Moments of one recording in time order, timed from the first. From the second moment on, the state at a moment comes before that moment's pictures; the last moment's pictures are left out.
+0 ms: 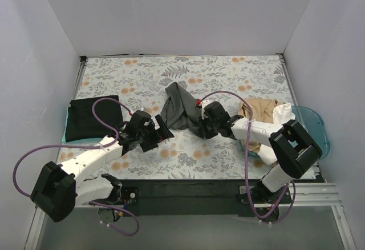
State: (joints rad) left arm -0.60 1.12 0.60 -0.32 0.09 -1.03; right arm 0.72 1.58 0.79 -0.12 -0.08 0.23
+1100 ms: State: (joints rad) left arm -0.76 1.70 0.94 -0.23 -0.10 -1.13; right arm 0.72 1.09 0.80 -0.30 0.11 0.34
